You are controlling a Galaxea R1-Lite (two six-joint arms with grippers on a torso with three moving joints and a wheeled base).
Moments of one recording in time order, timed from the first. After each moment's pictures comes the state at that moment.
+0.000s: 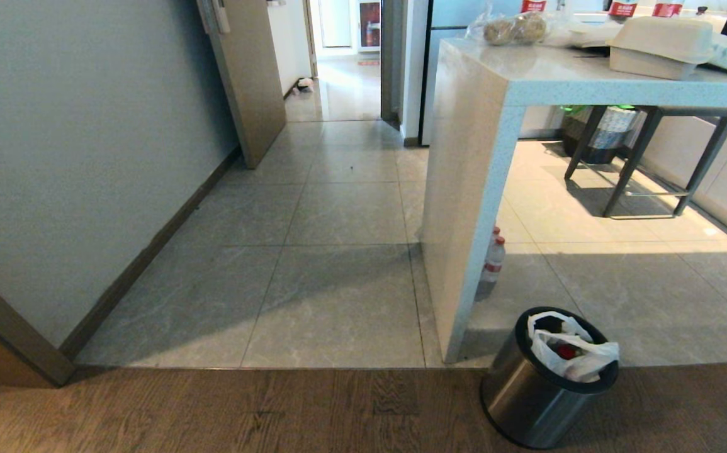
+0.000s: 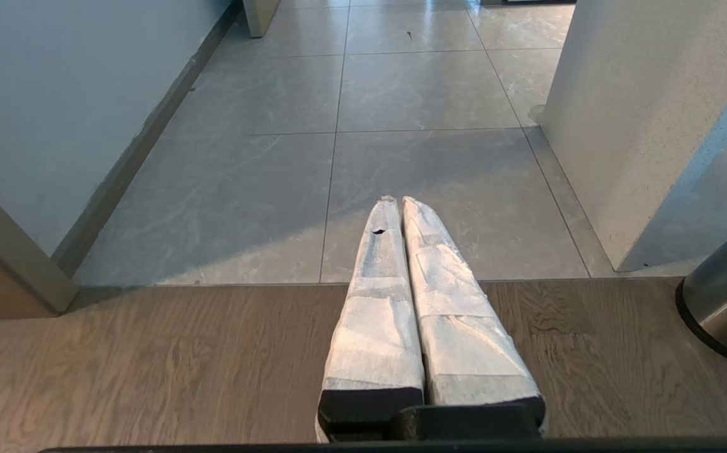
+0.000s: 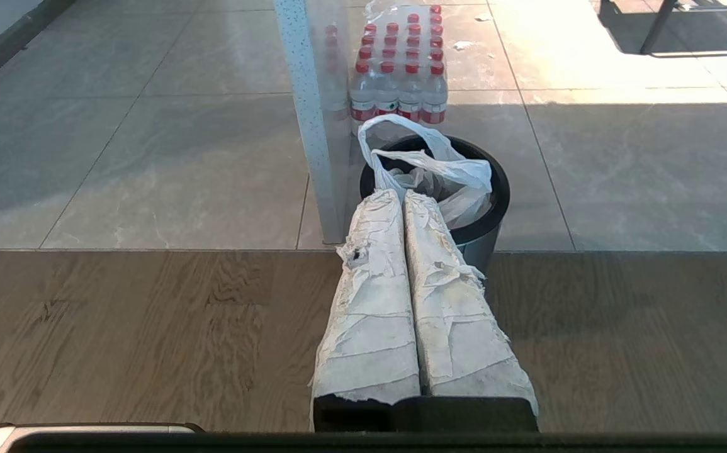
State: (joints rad) left arm 0.00 0.00 0.00 0.00 0.00 0.00; right arm 0.01 0.06 0.00 0.00 0.00 0.00
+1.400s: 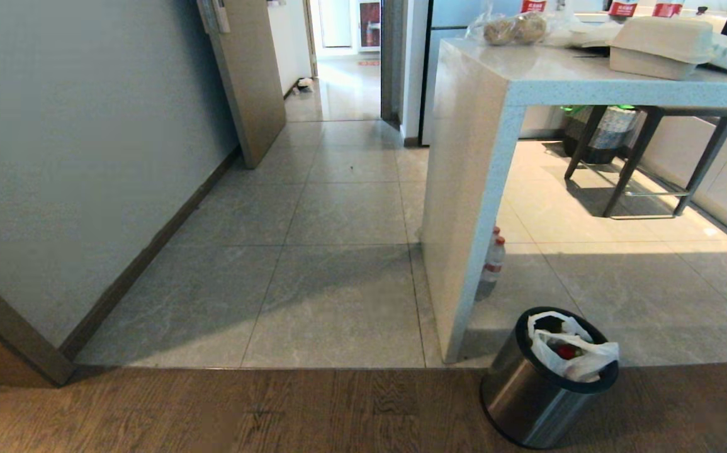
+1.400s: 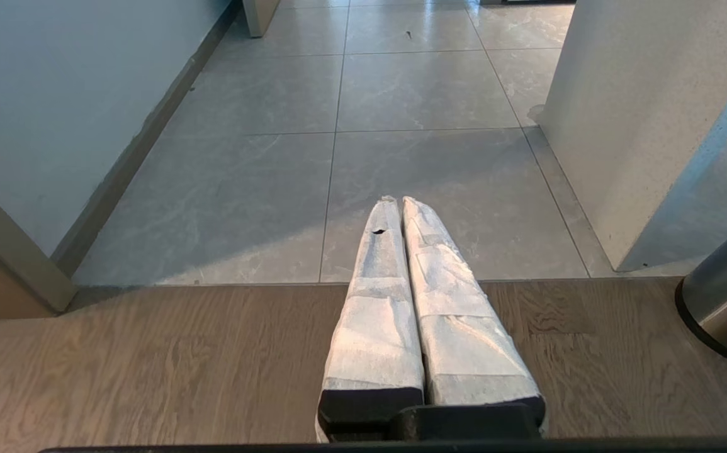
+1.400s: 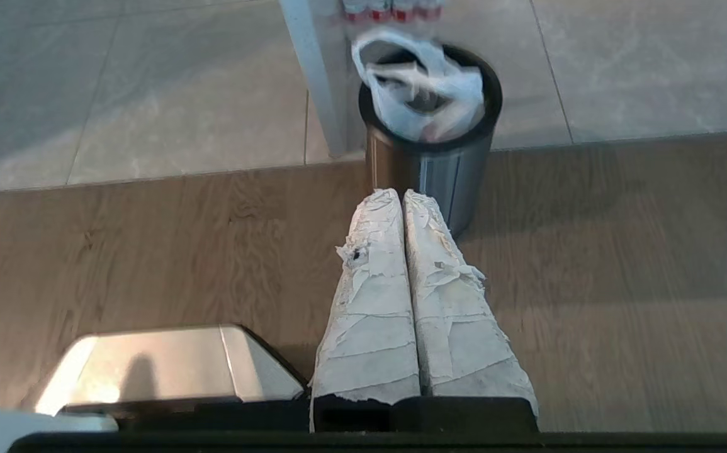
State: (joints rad) left arm 0.00 0.00 0.00 0.00 0.00 0.00; right arm 0.01 0.17 -0.46 0.58 -0.03 0.09
